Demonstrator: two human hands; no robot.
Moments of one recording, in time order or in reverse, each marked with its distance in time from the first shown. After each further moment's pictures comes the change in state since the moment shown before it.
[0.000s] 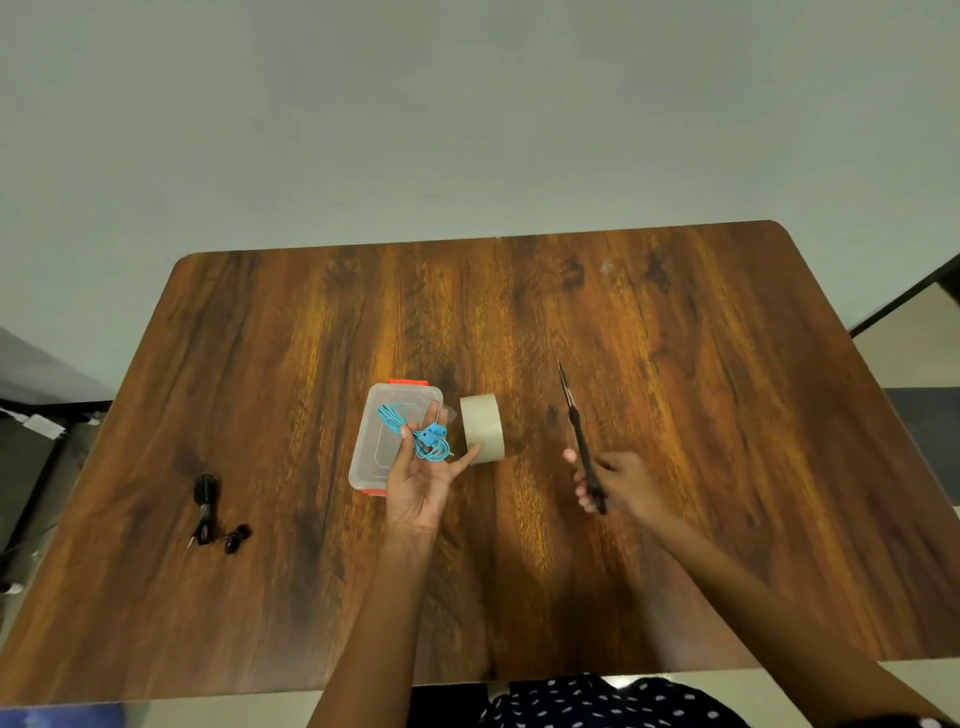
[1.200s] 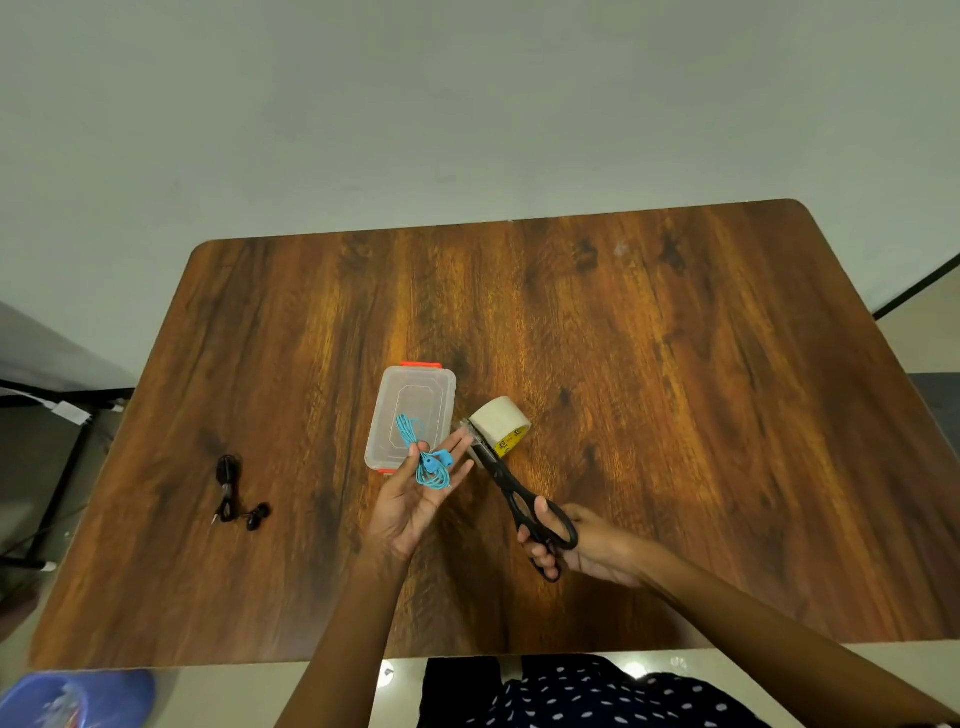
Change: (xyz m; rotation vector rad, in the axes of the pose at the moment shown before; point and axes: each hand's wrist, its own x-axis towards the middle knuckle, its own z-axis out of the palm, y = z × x) left_hand -0.027 0.027 -0.032 0.217 -0.082 -0.240; right_hand -0.040 0.033 0.054 0.274 -0.706 0.155
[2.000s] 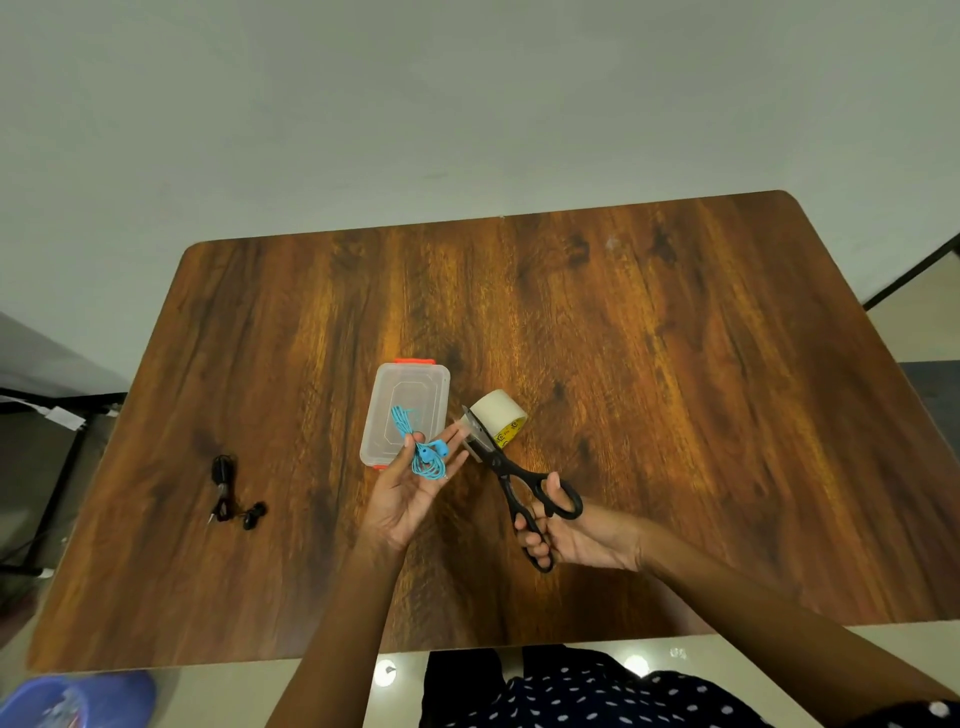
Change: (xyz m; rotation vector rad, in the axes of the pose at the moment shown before) left_hand 0.001 0.002 0.006 0.053 0.001 0.015; right_hand -0.001 -0.010 0.000 0.185 -0.183 0.048
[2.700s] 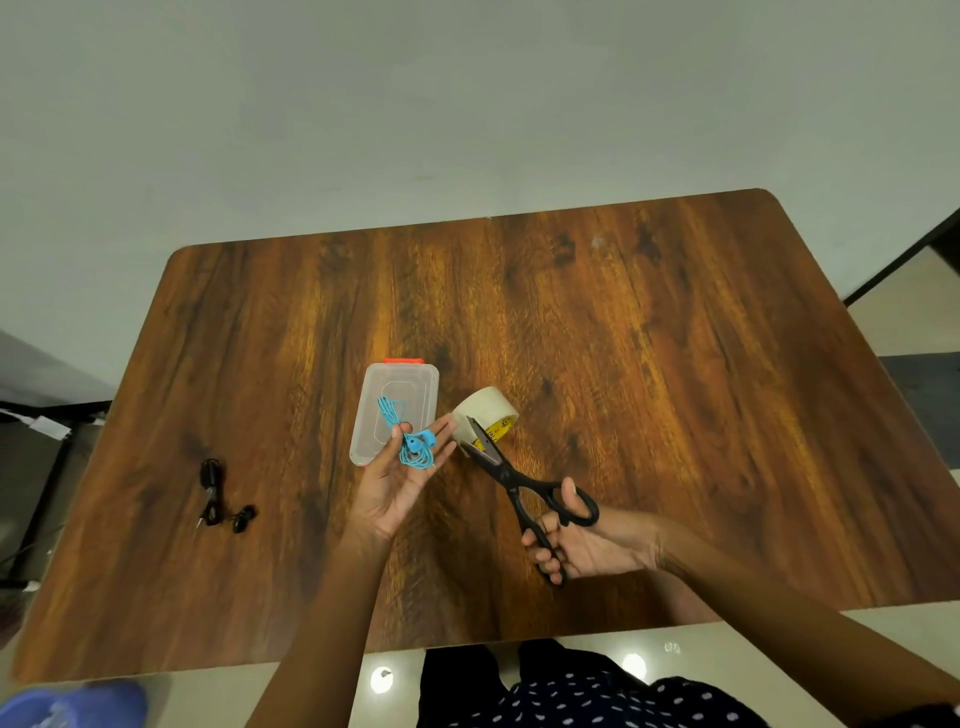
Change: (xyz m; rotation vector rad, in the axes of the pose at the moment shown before) left_hand 0.009 0.004 -0.002 -0.029 -0.027 -0.004; right_hand -0.025 0.004 -0.014 -0.014 -0.111 0.131
